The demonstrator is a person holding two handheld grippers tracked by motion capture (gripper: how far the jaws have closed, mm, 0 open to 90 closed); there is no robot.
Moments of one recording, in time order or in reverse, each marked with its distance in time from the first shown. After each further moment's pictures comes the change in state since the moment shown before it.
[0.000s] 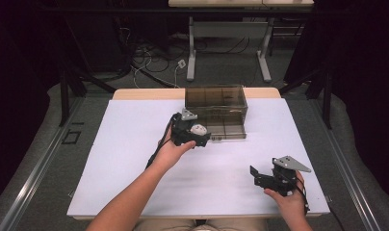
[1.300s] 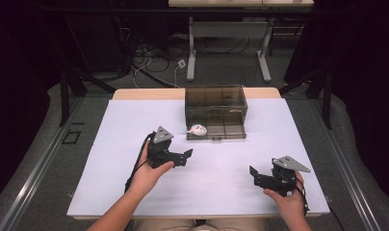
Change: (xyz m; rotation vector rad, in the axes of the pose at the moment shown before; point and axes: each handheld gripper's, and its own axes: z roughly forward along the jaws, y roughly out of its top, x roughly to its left) left arm 0.002 -0.061 -0.068 -0.064 -0.004 -0.045; right arm 0.000 -0.001 0.001 0.004 -0.001 -0.007
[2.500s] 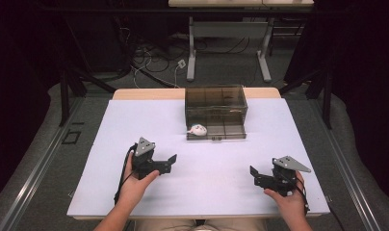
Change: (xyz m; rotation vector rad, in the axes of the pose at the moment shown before) left arm 0.023 -0.045 -0.021 -0.054 0.096 -0.074; right arm 0.000 0.000 -0.001 0.000 -0.002 0.005
